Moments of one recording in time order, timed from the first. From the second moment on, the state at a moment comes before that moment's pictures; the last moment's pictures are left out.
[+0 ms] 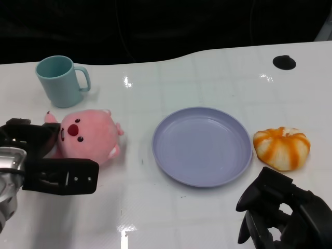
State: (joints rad) left arm -0.60 0.49 -0.48 0.76 0.90 0.10 -0.15; right arm 0.43 -0.12 0.14 -0.65 0.16 0.21 0.19
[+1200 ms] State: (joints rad) left arm -0.56 0.44 -0.37 0.93 0.62 -0.17 0.33; right arm 0.43 -0.11 0.15 -0.66 0.15 0.23 0.19
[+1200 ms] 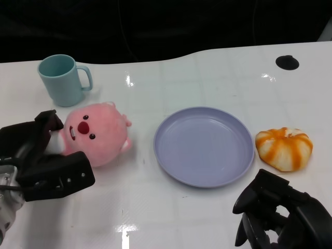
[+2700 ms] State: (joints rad) left arm -0.69 0.09 -0.46 0.56 0.67 0.00 0.08; right arm 0.45 -0.11 0.21 -0.69 0.12 0.23 0.17
